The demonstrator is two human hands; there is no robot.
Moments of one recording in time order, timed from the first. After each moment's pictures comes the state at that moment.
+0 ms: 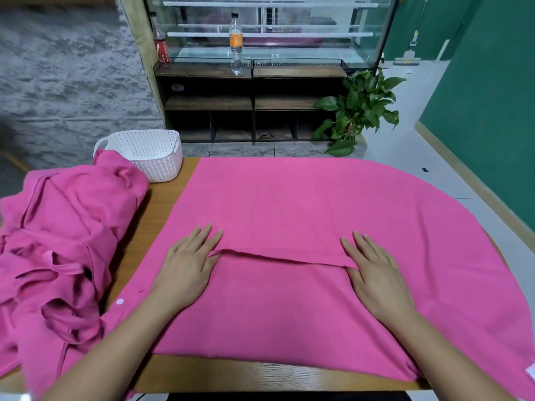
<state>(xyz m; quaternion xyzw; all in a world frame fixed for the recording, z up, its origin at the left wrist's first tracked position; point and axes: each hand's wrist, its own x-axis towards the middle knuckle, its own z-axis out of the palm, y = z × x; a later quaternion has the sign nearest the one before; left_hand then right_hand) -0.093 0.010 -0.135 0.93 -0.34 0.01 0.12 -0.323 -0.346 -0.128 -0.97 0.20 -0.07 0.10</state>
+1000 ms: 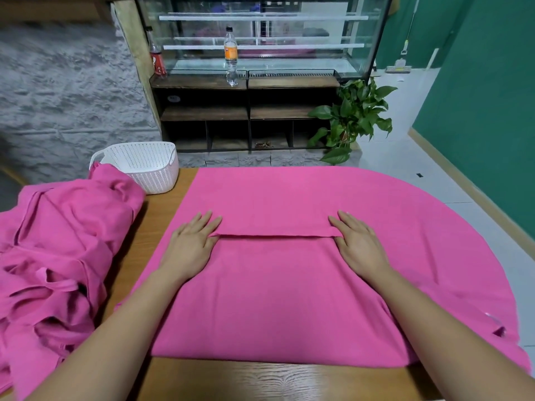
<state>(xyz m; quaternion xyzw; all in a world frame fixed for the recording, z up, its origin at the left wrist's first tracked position) -0.023 -0.026 -0.130 0.94 -0.32 -0.01 0.12 -0.237 -0.393 -0.126 -0.97 0.20 -0.07 0.11</state>
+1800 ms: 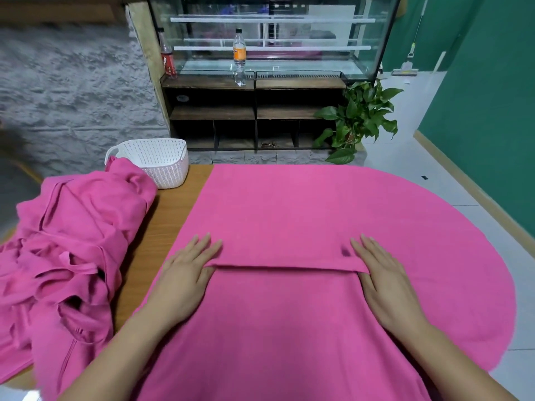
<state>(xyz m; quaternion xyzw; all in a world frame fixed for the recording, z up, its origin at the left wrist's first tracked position) -0.109 0.032 -0.116 0.92 -0.34 -0.02 0.18 -0.340 -0.341 -0.115 -0.96 0.18 -0.15 0.17</state>
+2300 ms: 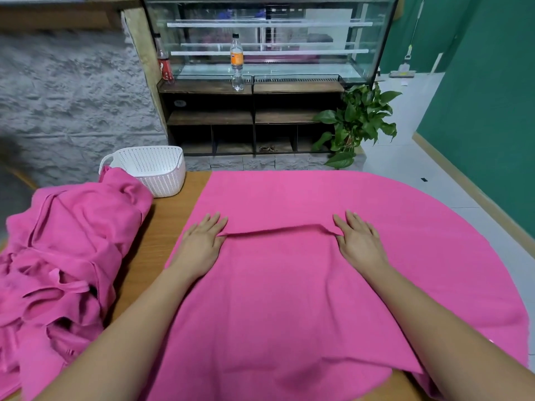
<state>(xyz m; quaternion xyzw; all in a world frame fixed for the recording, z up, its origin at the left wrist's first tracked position) -0.011 -0.035 -0.137 0.93 -0.33 -0.01 0.15 -0.214 -0.389 -0.127 -0.97 0.24 -0.04 0.07</state>
